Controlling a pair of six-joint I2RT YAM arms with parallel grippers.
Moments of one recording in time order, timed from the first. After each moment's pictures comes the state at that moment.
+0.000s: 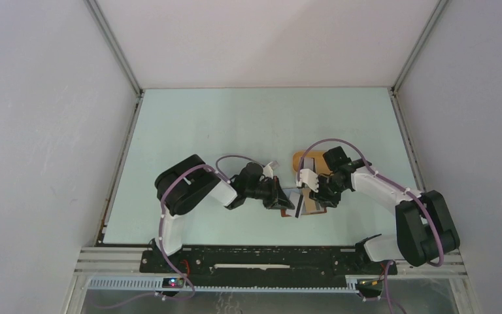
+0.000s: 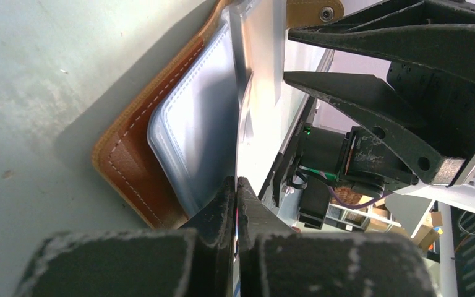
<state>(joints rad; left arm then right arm) -0.82 2.00 0.73 0.75 0.64 -1.14 0.37 1.37 0.73 -0.69 -0.36 -0.99</state>
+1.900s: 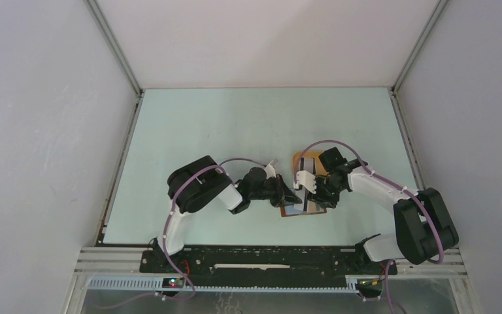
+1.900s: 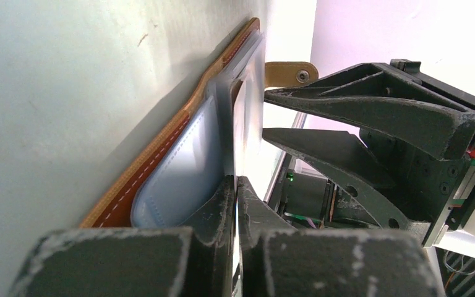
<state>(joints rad) -0.88 2.11 0.75 0.98 0.47 -1.28 0.41 1.39 0.73 -0.69 -0.31 -0.97</state>
